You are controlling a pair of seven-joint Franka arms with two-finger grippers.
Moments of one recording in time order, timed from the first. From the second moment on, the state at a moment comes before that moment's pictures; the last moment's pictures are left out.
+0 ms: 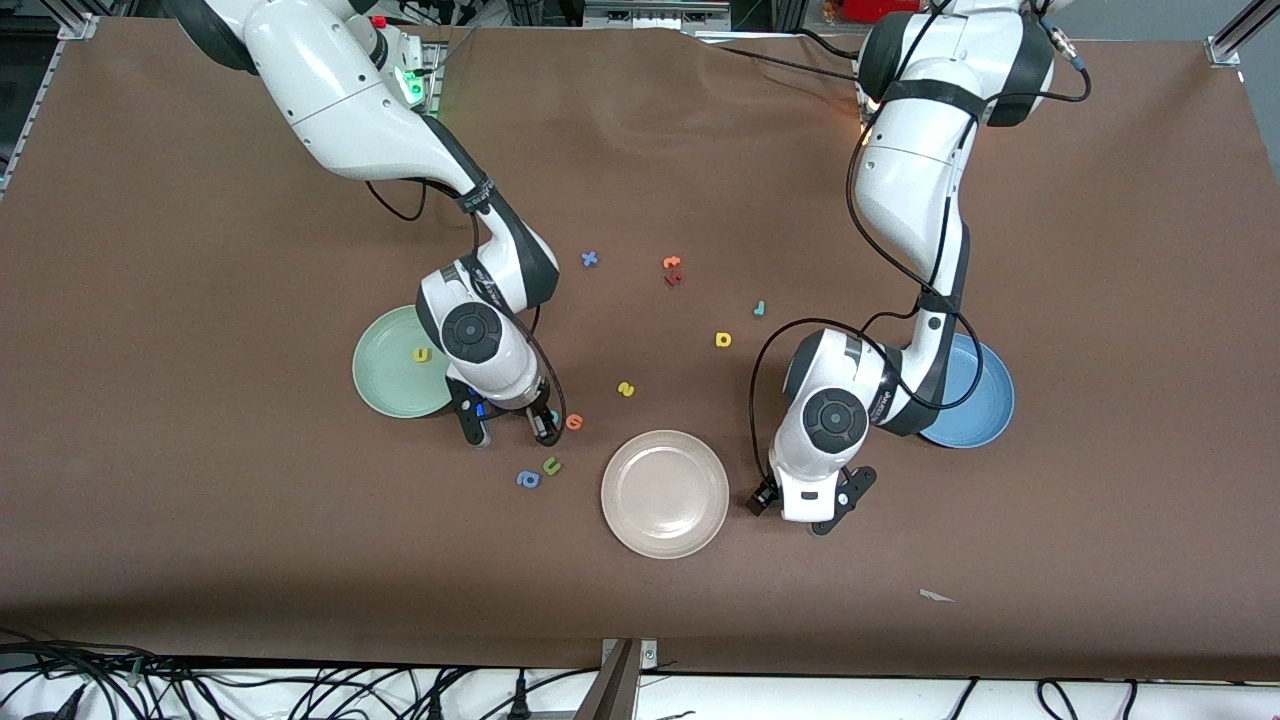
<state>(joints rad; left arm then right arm) -0.51 1.10 0.20 -1.04 -0.20 2.18 -1.11 0.42 0.84 0.12 -1.50 -0.07 2.42 1.69</state>
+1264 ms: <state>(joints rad) -0.51 1.11 0.20 -1.03 -0.20 2.18 -1.11 0.37 0.71 0.11 -1.47 -0.11 2.05 1.39</state>
